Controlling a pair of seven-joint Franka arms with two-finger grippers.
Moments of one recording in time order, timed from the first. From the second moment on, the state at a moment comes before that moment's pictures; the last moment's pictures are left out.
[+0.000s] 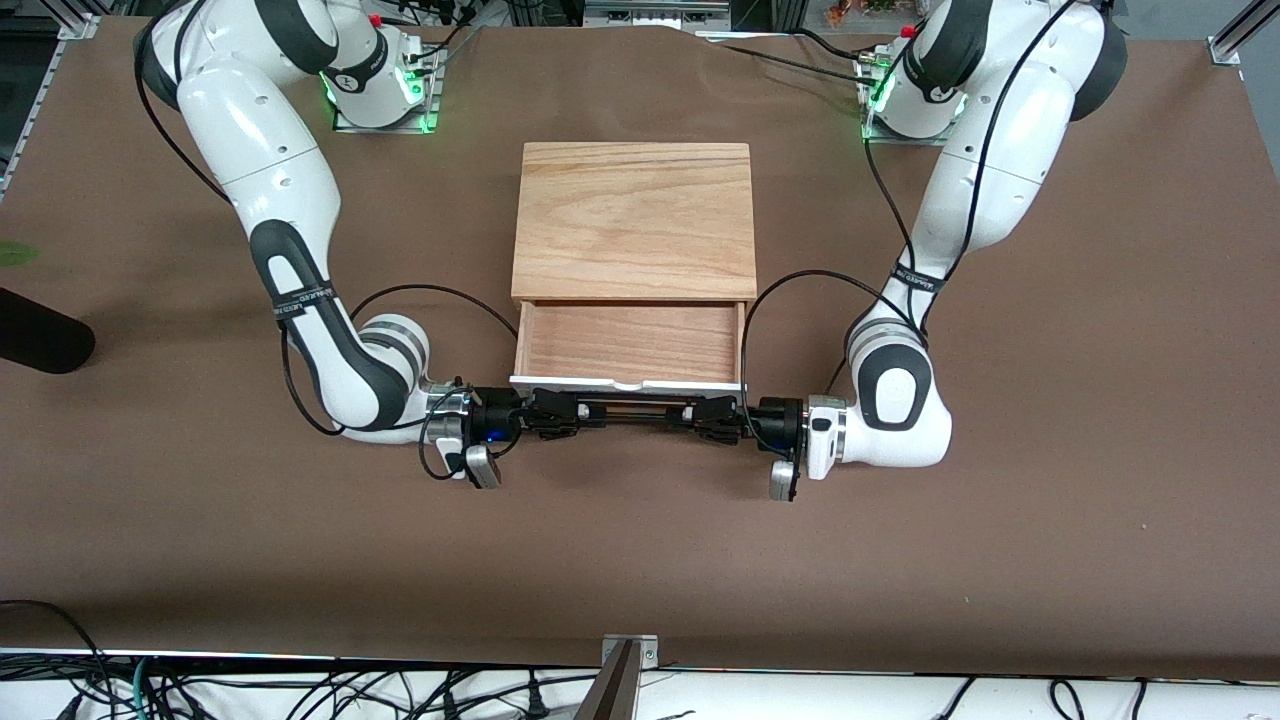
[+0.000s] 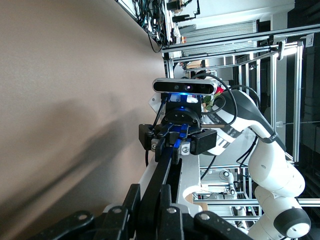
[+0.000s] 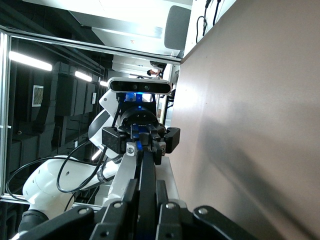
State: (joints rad) left arm -0.24 0.98 -0.10 -1.29 -1.52 1.88 0.79; right arm 0.15 0.98 0.24 -1.38 1.59 1.95 -0.97
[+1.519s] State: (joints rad) left arm -0.16 0.86 -0.05 -1.24 -1.13 1.80 0.51; right arm 0.11 0.84 0.15 -1.31 1.07 1.95 -0.62
